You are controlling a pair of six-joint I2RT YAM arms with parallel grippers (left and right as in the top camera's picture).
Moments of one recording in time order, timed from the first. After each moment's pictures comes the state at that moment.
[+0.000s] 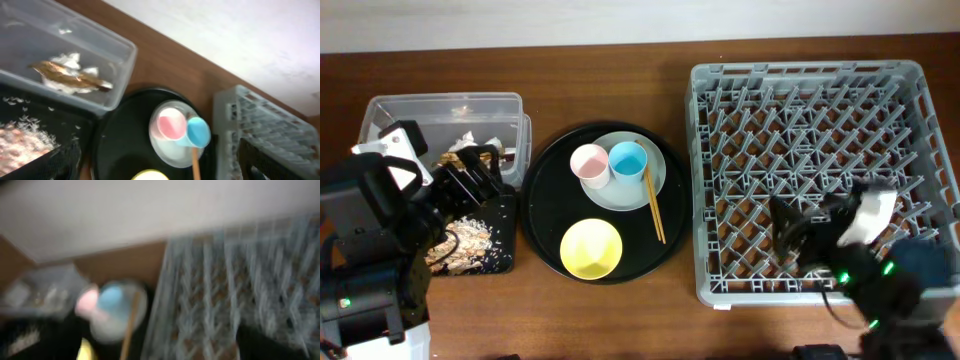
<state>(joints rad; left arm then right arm) 0.22 1.01 1.29 -0.92 0.28 -0.38 0.00 0.59 0.90 -0.67 -0.29 0.27</state>
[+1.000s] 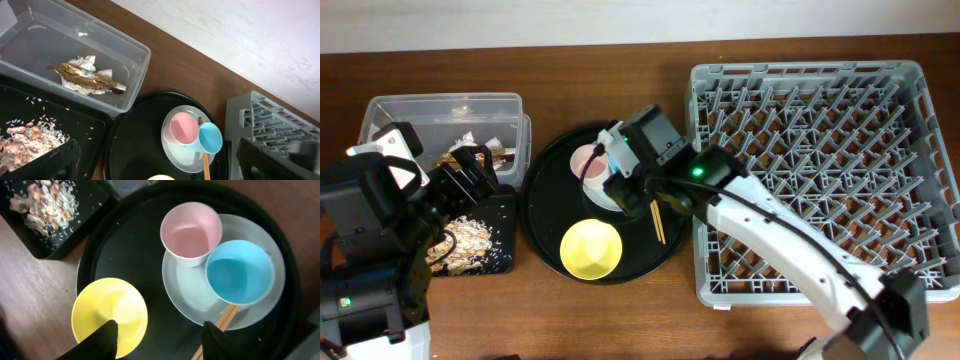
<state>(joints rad) 0.22 1.01 1.29 -0.92 0.23 -0.38 0.71 1.70 1.50 -0.76 -0.17 -0.01</state>
